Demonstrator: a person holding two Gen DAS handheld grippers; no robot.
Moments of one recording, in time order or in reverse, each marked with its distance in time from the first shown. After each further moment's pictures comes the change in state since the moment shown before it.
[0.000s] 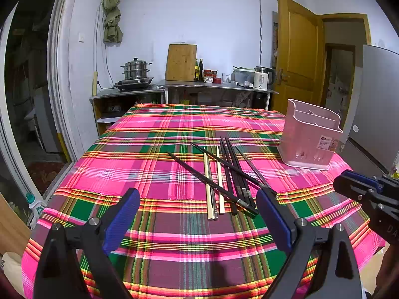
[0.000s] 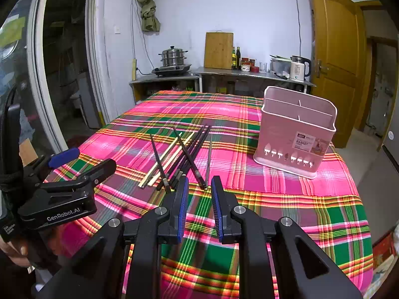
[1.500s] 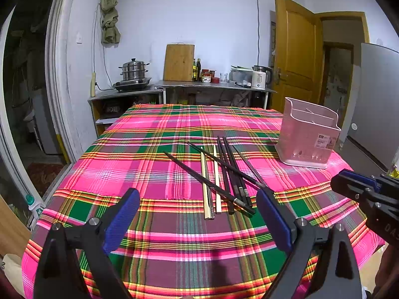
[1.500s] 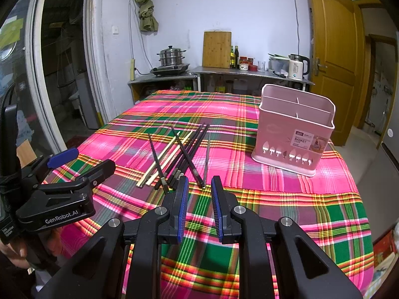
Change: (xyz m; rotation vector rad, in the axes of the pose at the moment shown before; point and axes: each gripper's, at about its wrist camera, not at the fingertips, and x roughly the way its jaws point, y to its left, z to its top) left arm 0.000 -0.003 -0.001 0.004 -0.005 -0.006; right arm -0.001 -0.003 -0.001 0.006 0.002 -0.001
